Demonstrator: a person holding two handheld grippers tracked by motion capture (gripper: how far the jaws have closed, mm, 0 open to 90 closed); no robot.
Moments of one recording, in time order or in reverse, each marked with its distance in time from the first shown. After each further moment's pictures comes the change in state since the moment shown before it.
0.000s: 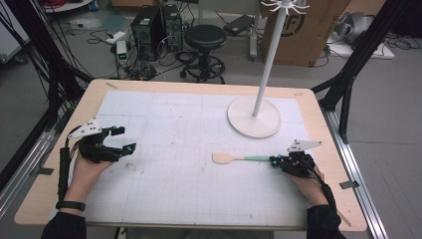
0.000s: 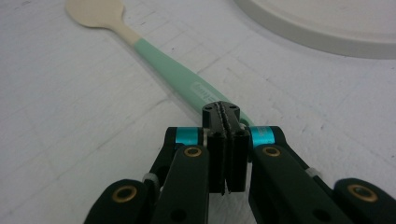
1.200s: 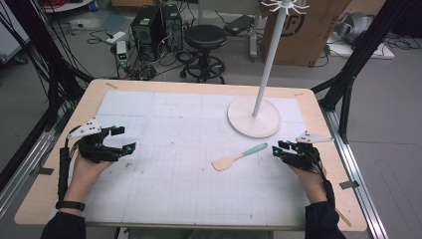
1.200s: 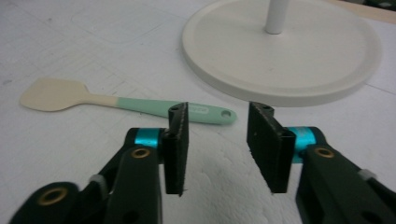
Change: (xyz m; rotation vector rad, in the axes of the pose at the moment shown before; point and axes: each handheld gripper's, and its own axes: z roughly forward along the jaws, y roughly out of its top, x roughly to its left) left arm 0.001 0.000 -0.001 -0.014 -0.003 -0.009; right arm -0.006 0.012 -0.021 -0.178 -0.116 0.082
